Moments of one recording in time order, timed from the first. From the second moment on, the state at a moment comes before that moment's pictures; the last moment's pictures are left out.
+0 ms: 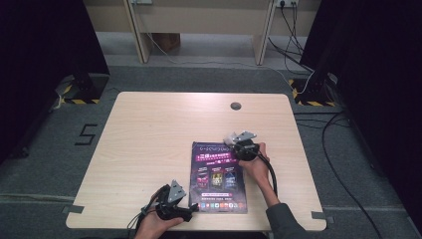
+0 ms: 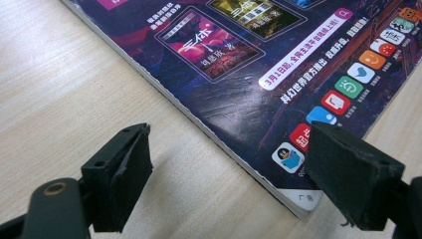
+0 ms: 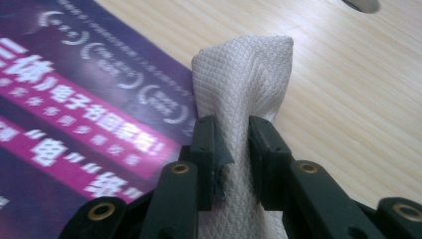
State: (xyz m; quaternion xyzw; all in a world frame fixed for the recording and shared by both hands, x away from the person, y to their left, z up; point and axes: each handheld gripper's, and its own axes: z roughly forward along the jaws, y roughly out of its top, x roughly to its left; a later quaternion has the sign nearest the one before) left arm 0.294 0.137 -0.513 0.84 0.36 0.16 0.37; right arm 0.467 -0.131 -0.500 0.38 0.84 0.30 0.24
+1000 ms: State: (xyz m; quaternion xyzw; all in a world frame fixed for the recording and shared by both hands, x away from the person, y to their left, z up) left arm 0.293 0.137 -0.512 0.84 0.36 0.16 0.37; right arm 0.482 -0.155 -0.501 0.43 0.81 0.31 0.24
